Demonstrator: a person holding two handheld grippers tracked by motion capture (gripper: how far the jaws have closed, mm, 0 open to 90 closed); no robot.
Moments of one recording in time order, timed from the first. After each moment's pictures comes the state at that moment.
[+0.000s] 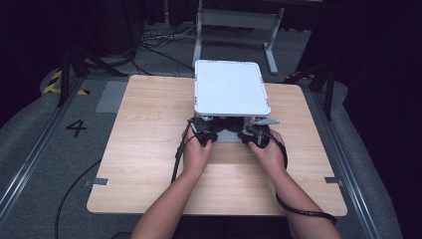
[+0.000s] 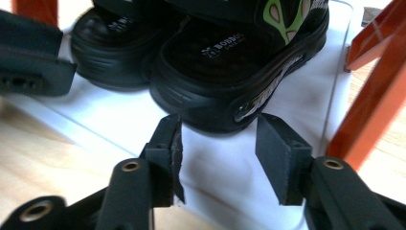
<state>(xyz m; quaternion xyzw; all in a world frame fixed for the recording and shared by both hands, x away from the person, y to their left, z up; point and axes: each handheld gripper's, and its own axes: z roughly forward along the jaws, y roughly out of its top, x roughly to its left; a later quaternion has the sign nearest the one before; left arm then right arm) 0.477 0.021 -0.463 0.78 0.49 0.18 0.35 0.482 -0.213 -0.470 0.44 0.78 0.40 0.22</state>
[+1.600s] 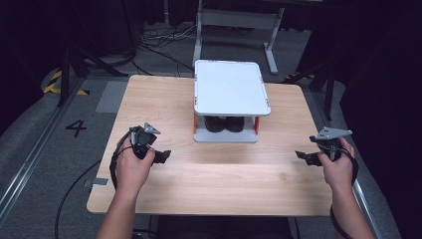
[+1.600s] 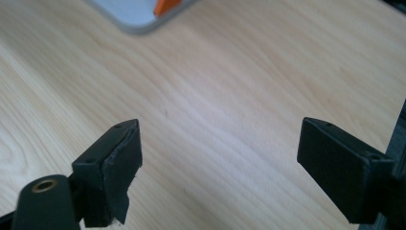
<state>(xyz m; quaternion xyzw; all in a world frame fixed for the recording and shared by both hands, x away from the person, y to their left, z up) 0.395 0.182 -0.409 0.84 0.43 0.14 0.28 0.414 -0.397 -0.416 0.35 0.86 0.30 0.22</state>
